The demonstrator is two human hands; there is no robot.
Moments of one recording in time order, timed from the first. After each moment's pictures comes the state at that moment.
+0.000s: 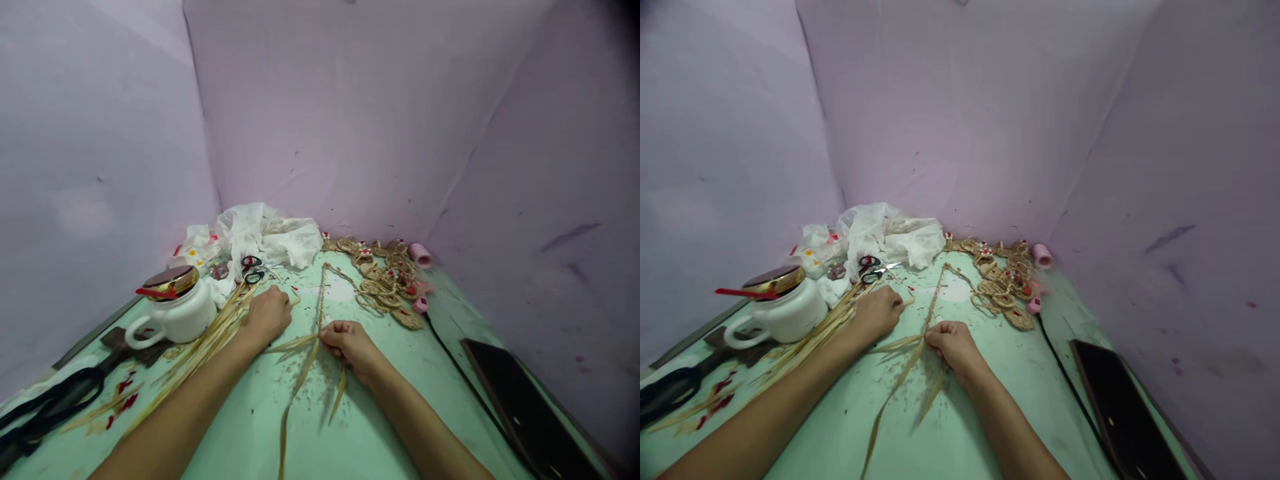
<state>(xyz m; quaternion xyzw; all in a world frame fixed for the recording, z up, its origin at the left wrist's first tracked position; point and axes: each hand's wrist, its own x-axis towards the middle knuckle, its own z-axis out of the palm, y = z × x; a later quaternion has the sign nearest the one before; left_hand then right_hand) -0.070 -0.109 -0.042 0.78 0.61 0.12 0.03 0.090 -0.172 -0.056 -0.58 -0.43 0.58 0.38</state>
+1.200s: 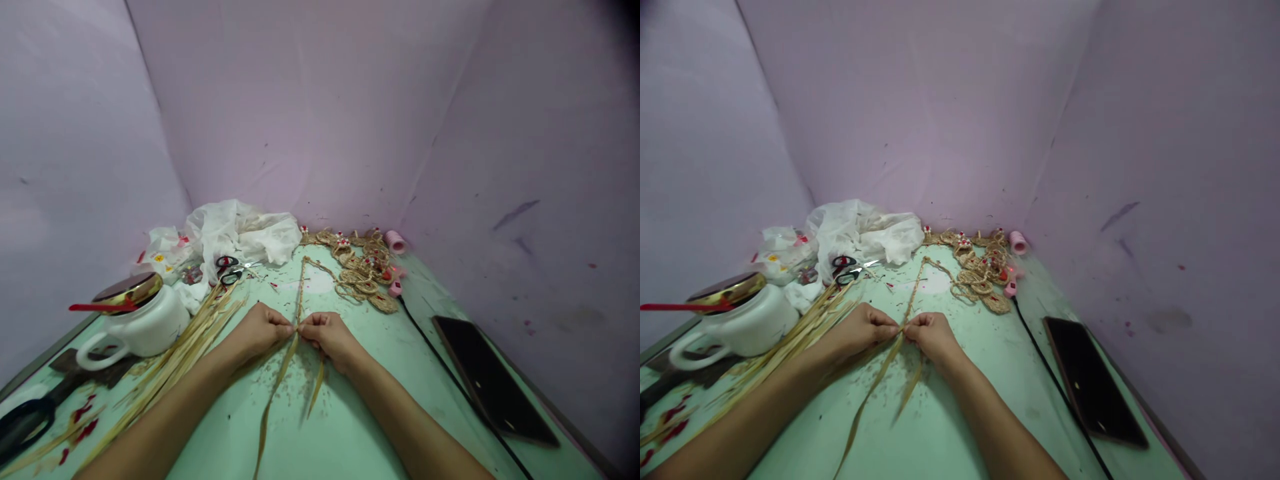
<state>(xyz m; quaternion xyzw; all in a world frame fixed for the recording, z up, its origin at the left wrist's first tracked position) -0.057 -0.137 -0.037 0.71 0.49 0.16 0.47 0.089 -0.173 -0.050 -0.58 -0.41 0.57 0.41</state>
